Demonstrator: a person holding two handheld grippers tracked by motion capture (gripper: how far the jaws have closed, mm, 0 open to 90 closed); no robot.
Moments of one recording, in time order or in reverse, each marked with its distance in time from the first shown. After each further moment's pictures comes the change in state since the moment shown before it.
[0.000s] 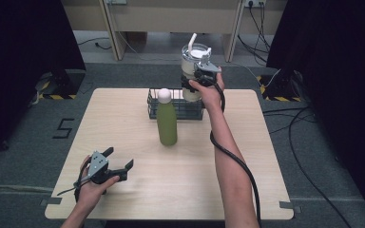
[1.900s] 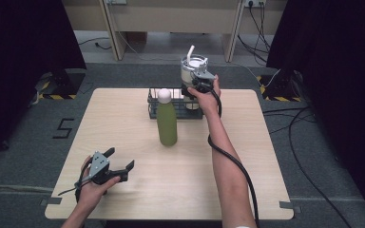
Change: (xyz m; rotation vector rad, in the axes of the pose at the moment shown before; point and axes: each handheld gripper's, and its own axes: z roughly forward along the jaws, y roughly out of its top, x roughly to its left) left arm -0.001 -0.001 0.001 0.008 -0.009 0.008; right arm -0.004 -0.039 0.026 0.085 -0.034 -0.005
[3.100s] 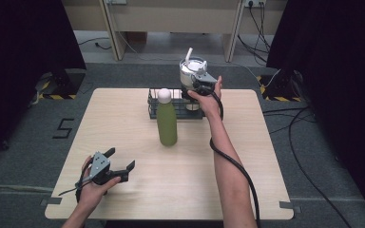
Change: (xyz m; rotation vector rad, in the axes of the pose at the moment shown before) left arm -0.003 0.001 0.000 -0.002 -0.003 0.006; right arm 0.001 -0.005 -0.011 -0.030 0.011 -0.022
